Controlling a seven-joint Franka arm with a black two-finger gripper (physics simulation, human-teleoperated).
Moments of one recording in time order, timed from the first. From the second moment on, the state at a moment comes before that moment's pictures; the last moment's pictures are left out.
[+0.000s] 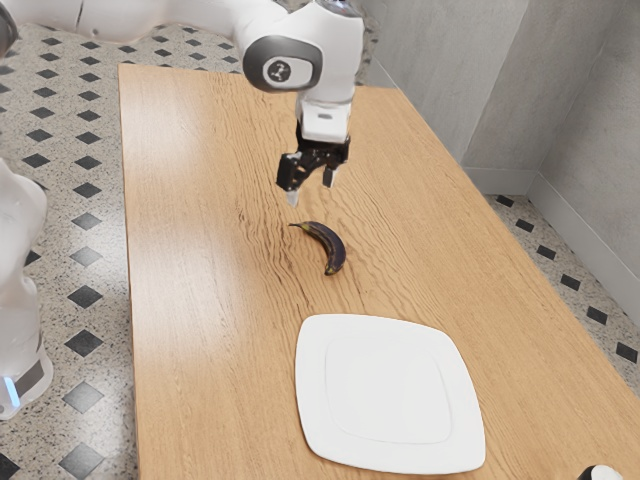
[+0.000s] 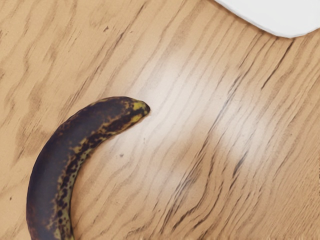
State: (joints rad) arm -0.25 -0.29 0.26 -2.07 0.09 1.88 1.01
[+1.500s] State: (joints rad) arm -0.38 -0.11 0.46 -2.10 0.05 2.10 1.61
